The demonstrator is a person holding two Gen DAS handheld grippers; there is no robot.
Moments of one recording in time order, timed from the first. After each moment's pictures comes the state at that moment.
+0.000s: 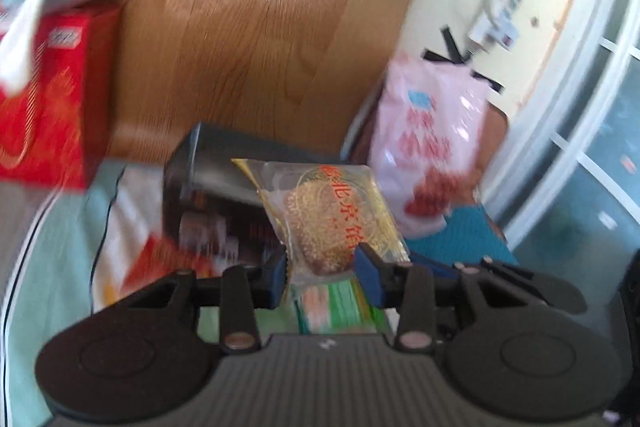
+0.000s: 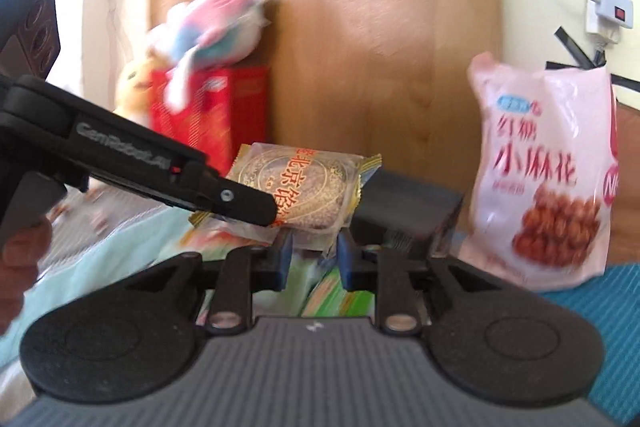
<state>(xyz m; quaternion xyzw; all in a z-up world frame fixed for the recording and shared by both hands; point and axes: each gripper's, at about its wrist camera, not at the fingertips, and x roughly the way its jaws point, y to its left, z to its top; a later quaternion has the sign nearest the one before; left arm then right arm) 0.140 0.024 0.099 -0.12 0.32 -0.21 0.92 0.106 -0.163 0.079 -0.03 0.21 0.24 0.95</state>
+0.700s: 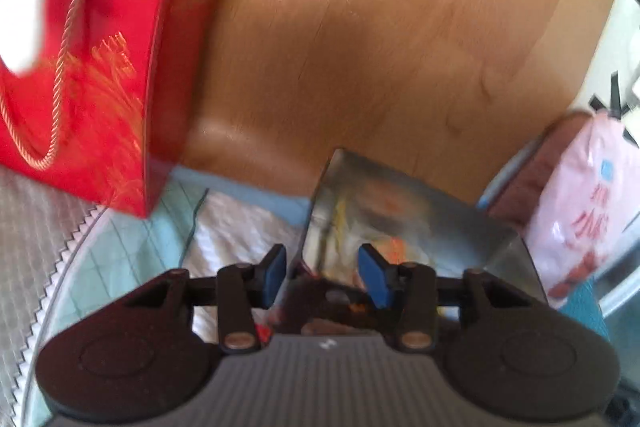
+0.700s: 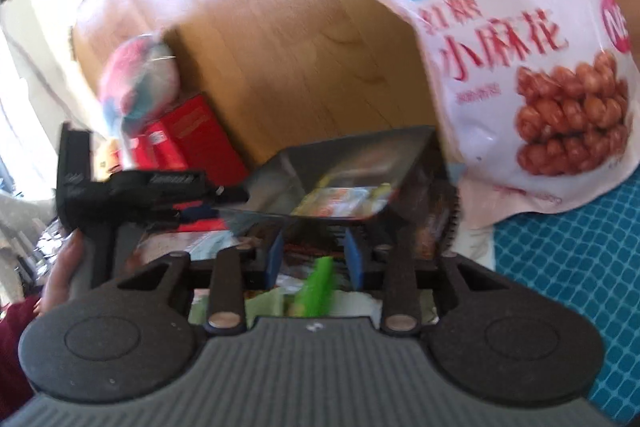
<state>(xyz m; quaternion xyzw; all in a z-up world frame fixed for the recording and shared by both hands) 0.246 0.068 0.044 -0.16 0.36 -0.08 0.92 0.166 -0.235 0.038 0.19 0.30 0.25 0.90</state>
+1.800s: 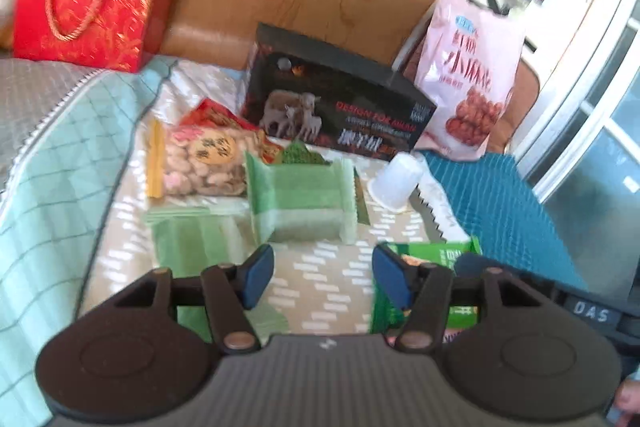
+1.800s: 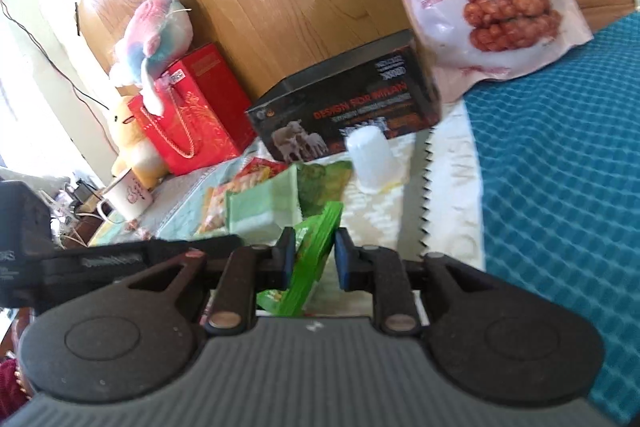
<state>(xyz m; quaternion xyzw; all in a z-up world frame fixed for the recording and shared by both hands) 0.054 0.051 0.012 -0.15 0.36 -0.17 0.91 0.040 -0.224 0.026 0.20 0.33 0.22 0.90</state>
